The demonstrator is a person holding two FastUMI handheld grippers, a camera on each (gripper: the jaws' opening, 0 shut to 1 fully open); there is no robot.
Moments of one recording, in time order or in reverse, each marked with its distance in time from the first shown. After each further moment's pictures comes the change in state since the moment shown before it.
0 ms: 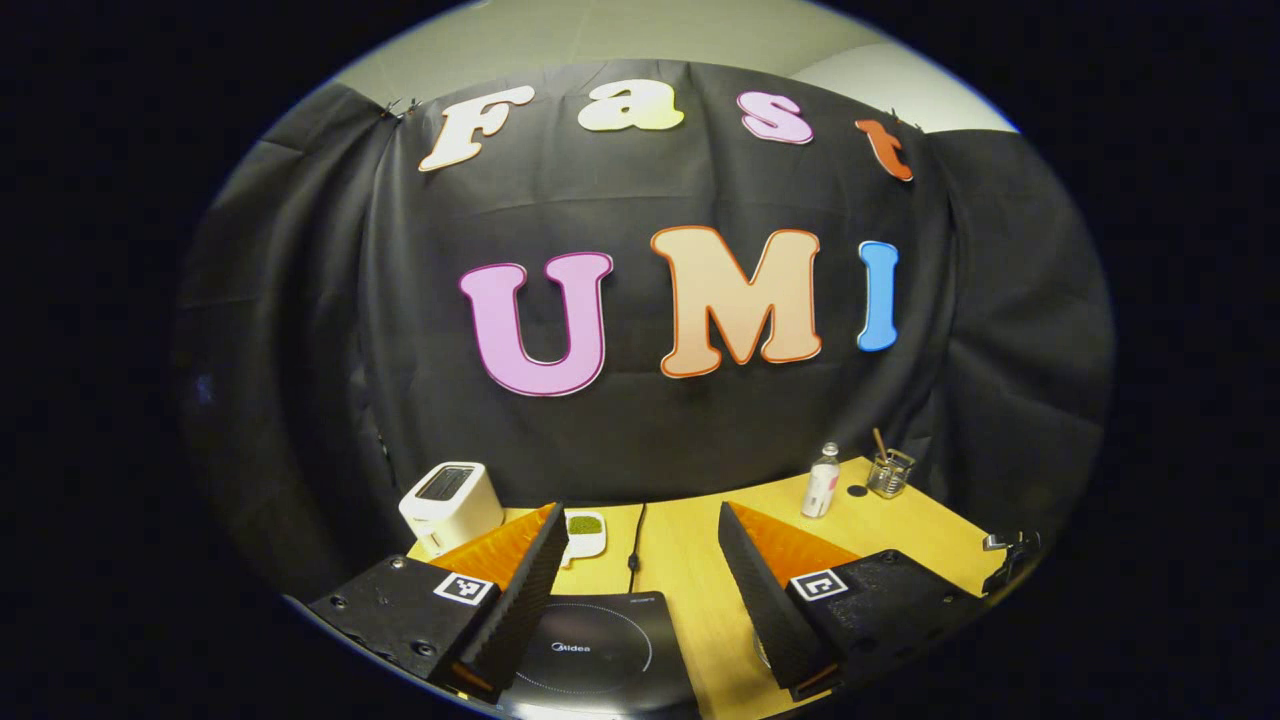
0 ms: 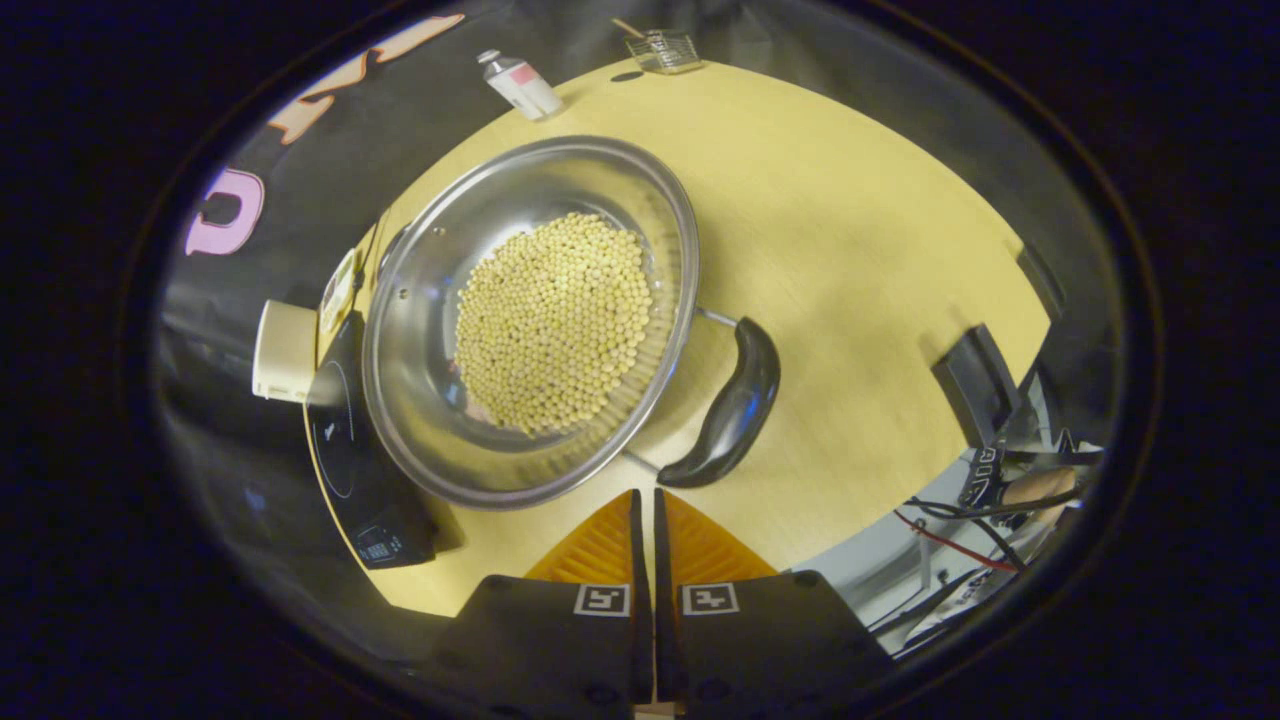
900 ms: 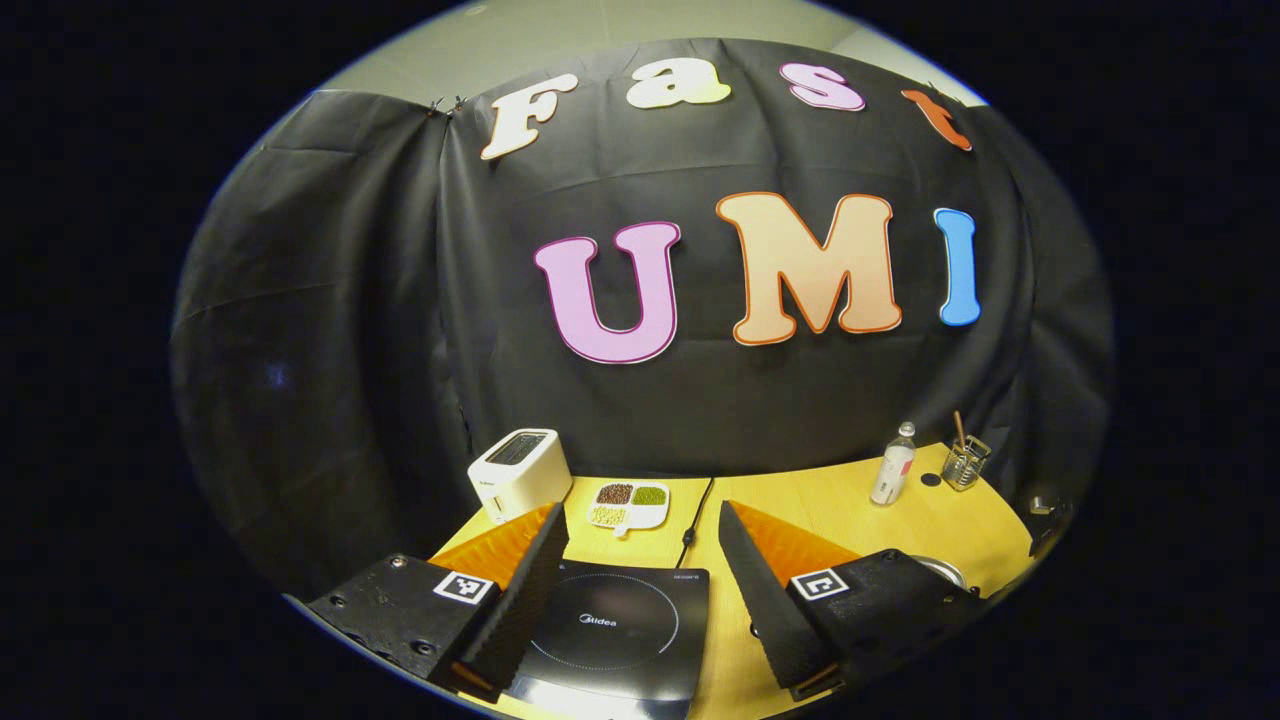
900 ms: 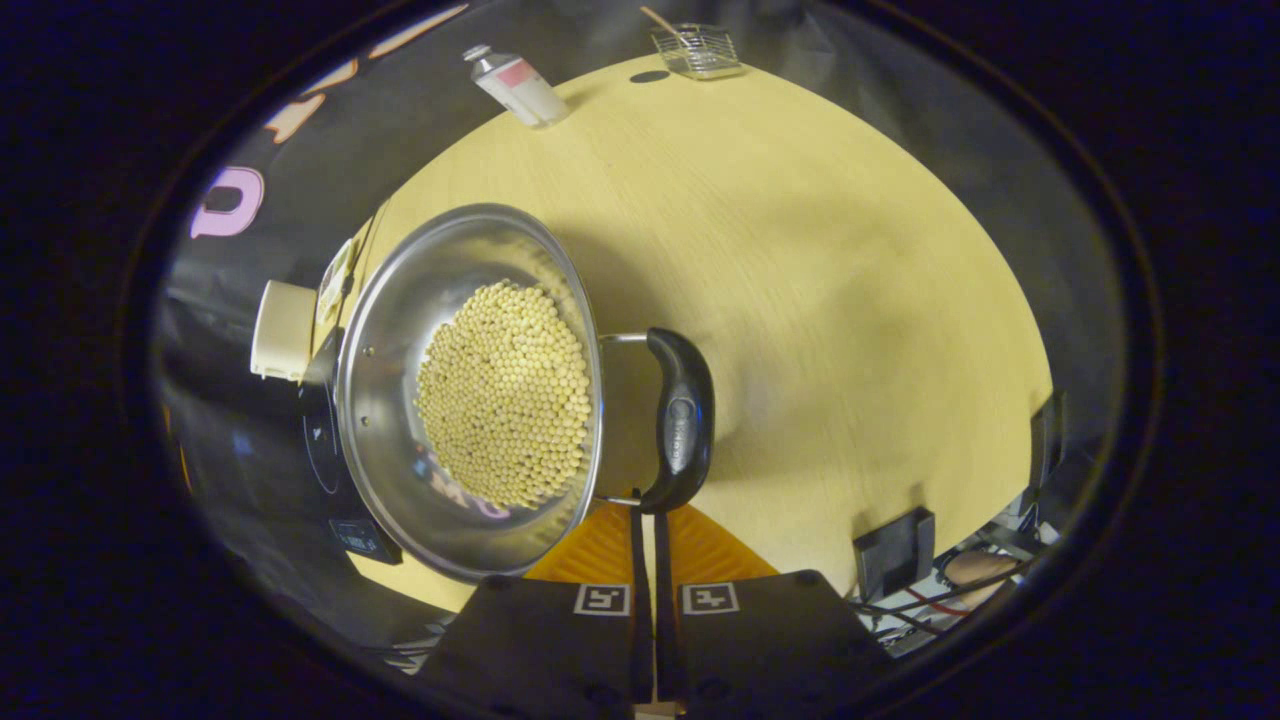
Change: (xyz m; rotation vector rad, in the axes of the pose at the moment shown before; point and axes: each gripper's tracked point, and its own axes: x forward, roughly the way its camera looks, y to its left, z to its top) left arm -0.008 0.002 -0.028 -0.001 0.081 0.256; right arm 0.007 -0.040 0.103 -0.160 0.058 0.030
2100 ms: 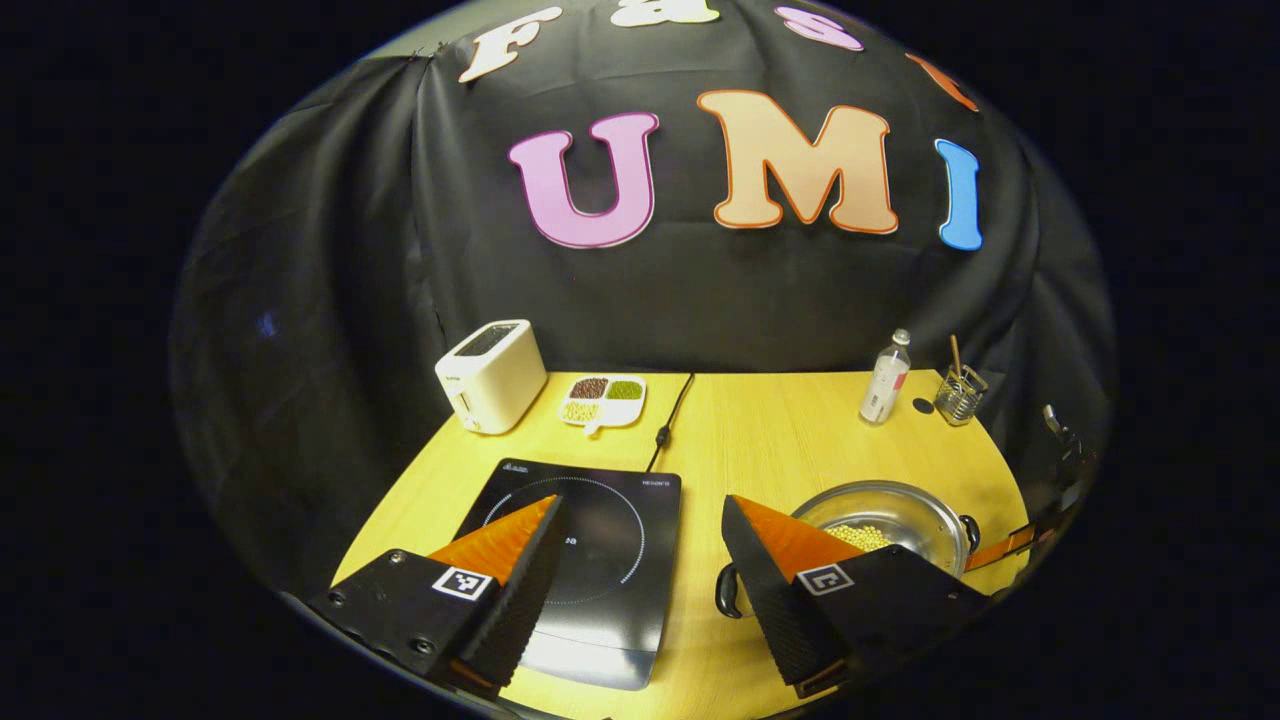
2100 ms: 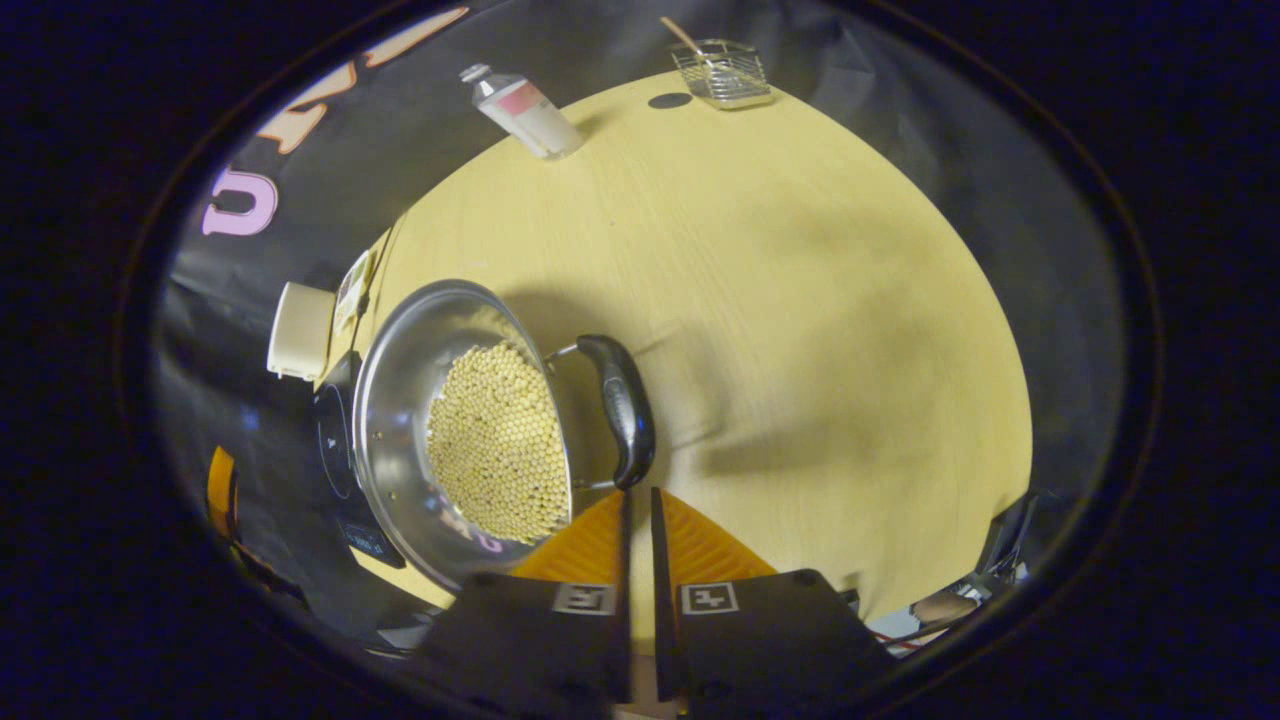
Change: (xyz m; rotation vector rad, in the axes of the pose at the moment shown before) left arm -0.002 -0.037 -0.101 -0.044 0.315 -0.051; right arm -0.021 -0.020 0.067 -0.053 0.009 0.069
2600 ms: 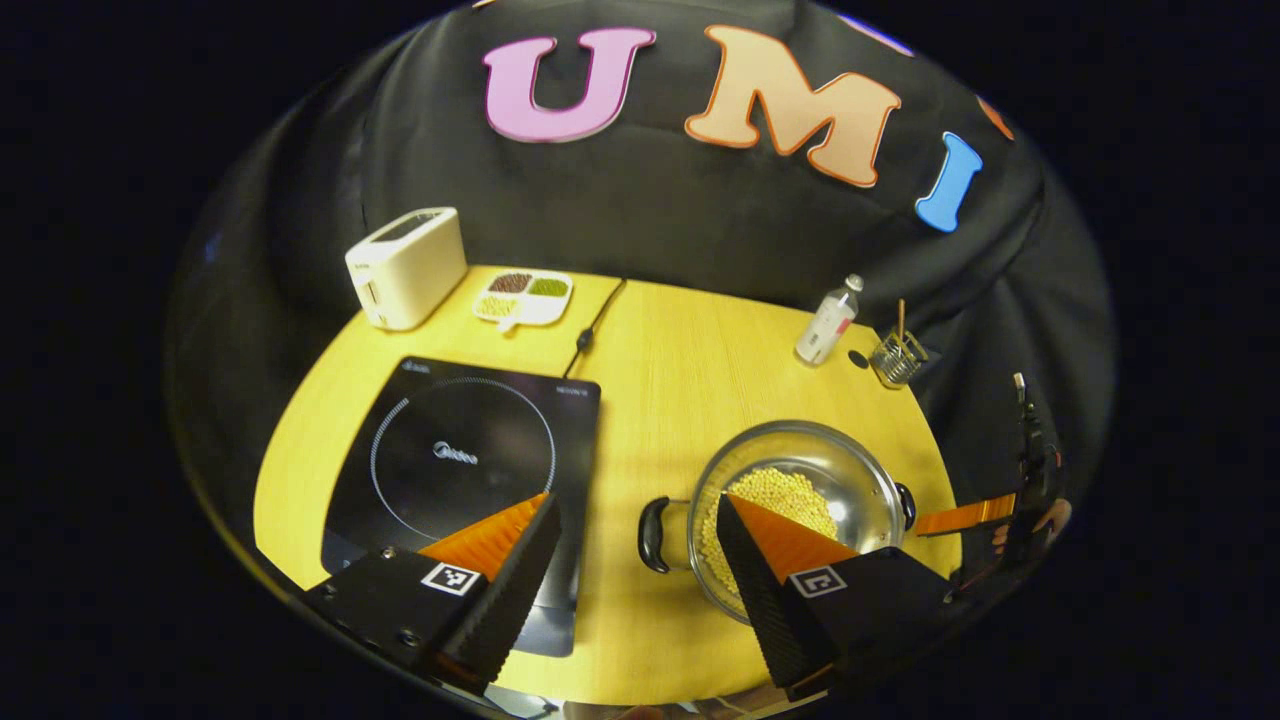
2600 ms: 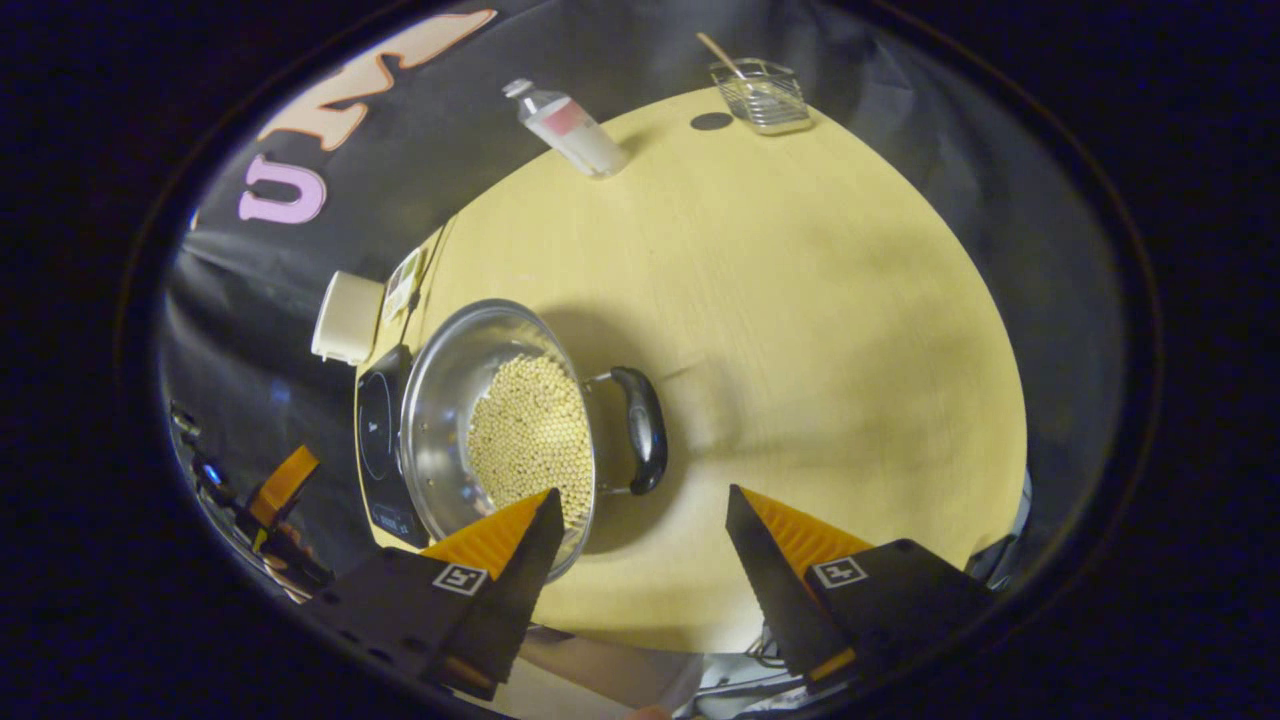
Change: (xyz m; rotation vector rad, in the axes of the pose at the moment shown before) left arm 0.016 -0.046 -0.071 -0.146 0.306 -0.248; right arm -0.019 0.007 0.027 -0.124 -0.014 0.118
